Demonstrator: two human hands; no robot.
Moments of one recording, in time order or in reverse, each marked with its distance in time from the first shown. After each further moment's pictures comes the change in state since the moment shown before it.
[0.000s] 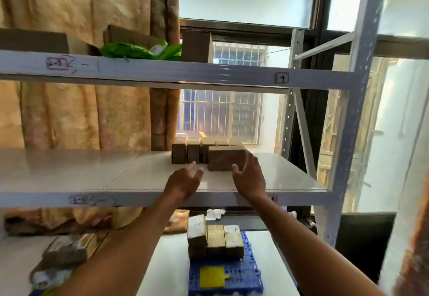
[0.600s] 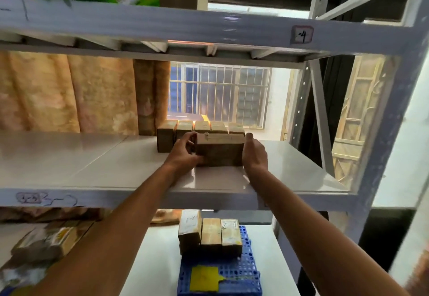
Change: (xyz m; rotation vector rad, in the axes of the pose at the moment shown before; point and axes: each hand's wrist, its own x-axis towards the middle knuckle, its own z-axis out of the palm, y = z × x) left_hand 0.102 -0.006 0.047 -0.540 -0.039 0.077; right_hand 0.097 0.046 0.042 0.331 -0.071 0.267
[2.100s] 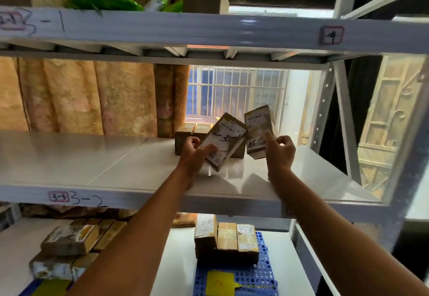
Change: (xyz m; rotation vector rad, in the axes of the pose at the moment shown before) left_hand -0.005 0.004 -0.012 -0.377 0.152 -0.164; right_hand 0.009 -0.011 -0.004 0.429 0.229 0.021
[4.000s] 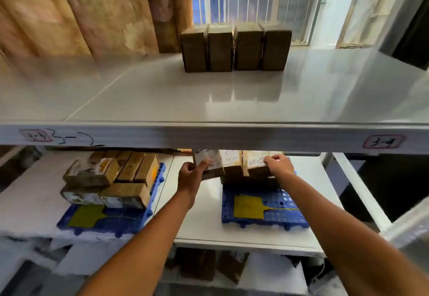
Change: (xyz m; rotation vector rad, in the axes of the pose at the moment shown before) left_hand -0.074 -0.267 -0.090 0.121 0.278 -0.477; right_hand -0.073 0.294 -0.013 -0.648 -0.368 0.585
